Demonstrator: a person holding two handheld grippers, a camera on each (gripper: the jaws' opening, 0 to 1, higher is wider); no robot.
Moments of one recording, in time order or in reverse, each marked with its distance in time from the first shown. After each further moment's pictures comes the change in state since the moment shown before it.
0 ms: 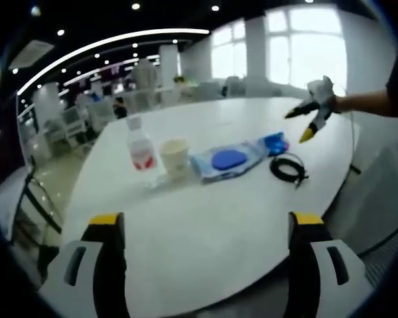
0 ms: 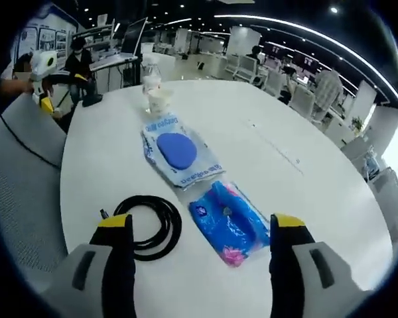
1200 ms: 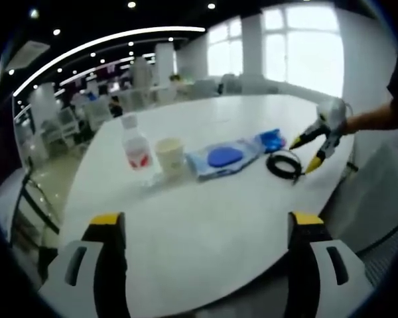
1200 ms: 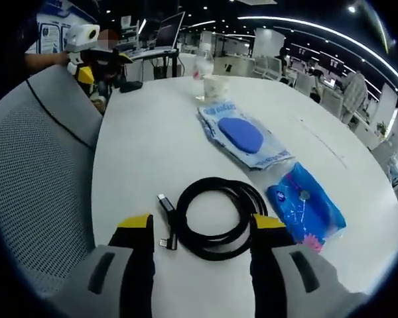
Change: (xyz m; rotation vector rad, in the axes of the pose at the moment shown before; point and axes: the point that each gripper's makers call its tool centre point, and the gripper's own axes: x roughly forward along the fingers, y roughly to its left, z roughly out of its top) left arm 0.000 -0.003 -0.003 0.011 0.014 -0.020; right arm 0.029 0.102 -0.035 -0.045 -0.021 0.181
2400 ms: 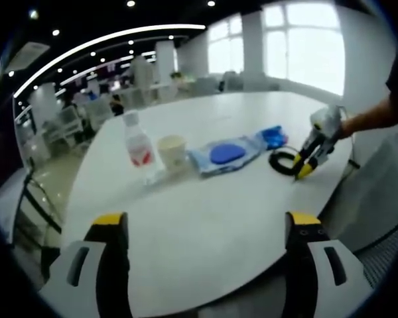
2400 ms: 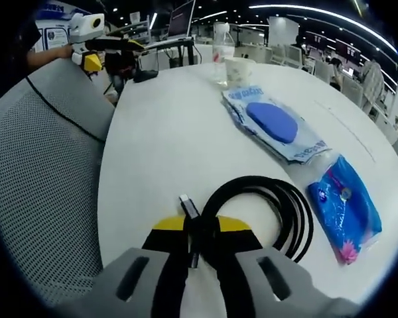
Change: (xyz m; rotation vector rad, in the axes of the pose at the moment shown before) left arm 0.001 0.002 -0.003 0.007 0.017 0.013; right arm 0.033 0.027 -0.007 0.004 0.059 0.140
